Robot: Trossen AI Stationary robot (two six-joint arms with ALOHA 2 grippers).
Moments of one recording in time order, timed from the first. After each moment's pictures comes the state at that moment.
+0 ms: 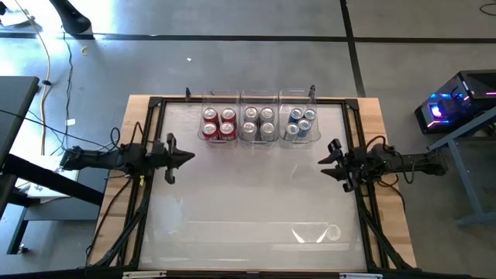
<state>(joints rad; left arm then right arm) -0.10 0.01 0.01 0.06 -0.26 -0.08 0.08 0.01 0.01 0.26 -0.11 0.13</state>
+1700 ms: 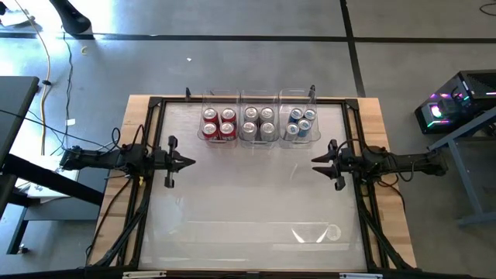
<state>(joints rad) -0.10 0.01 0.01 0.02 -0.12 0.13 0.08 0.01 0.01 0.02 0.05 0.13</state>
